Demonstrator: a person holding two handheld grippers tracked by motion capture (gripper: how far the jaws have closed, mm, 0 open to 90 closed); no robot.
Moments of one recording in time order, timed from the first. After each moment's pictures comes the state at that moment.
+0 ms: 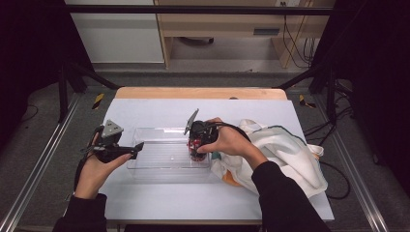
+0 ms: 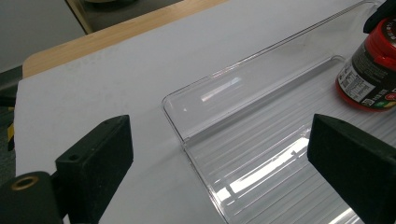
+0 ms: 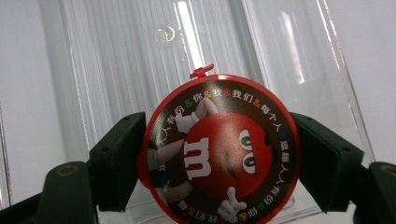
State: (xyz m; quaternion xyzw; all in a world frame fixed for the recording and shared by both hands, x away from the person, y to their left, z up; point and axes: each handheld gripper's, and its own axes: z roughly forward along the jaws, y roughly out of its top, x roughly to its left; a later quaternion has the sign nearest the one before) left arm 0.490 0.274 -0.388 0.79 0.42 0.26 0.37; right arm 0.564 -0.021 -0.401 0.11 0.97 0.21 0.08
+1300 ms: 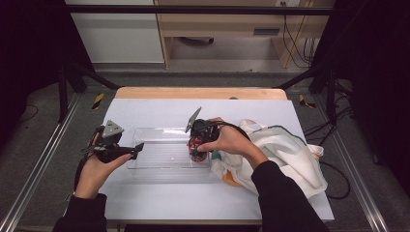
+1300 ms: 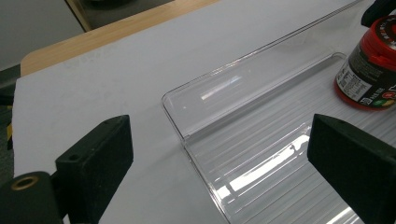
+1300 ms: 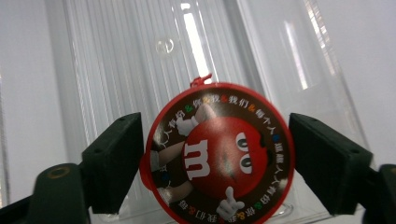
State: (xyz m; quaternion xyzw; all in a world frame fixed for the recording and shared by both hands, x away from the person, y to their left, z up) left arm 0.491 0.275 -0.389 0.79 0.42 0.26 0.37; right arm 0.570 -0.026 -0.401 0.11 0.96 0.24 0.06
